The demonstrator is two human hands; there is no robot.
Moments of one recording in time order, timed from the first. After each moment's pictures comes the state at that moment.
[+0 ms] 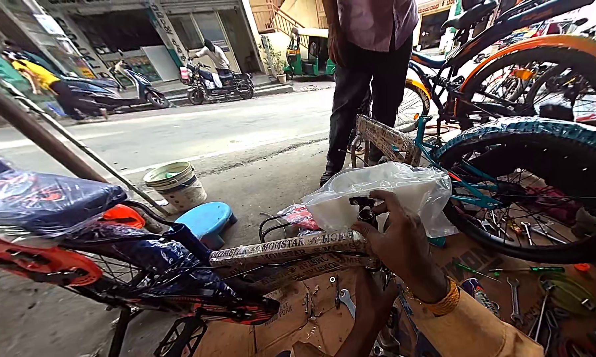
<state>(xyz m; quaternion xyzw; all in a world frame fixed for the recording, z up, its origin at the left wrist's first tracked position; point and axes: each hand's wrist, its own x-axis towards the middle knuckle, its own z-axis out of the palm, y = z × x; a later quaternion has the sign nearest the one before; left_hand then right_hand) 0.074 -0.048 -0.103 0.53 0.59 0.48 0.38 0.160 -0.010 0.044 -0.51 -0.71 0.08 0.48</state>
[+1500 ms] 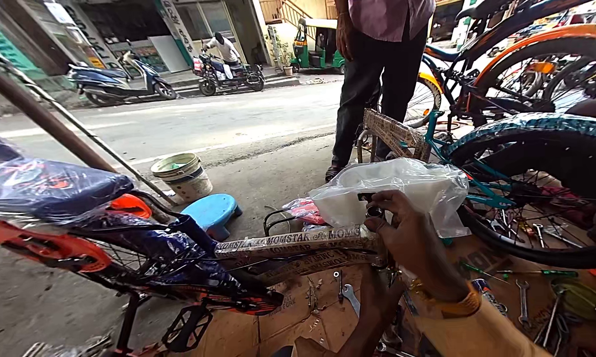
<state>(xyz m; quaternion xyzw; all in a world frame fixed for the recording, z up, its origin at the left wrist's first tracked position) 0.072 -0.047 -0.109 0.52 0.55 0.51 0.40 0.162 -0.011 0.055 -0.48 -0.71 0.22 0.46</state>
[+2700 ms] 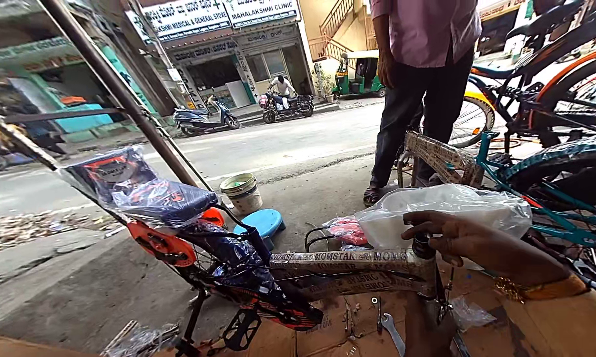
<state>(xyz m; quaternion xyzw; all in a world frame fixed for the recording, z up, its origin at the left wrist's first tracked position) 0.073 -0.050 -0.106 0.52 0.55 0.50 0.42 0.206 0.045 0.084 -0.23 -0.73 0.59 0.27</state>
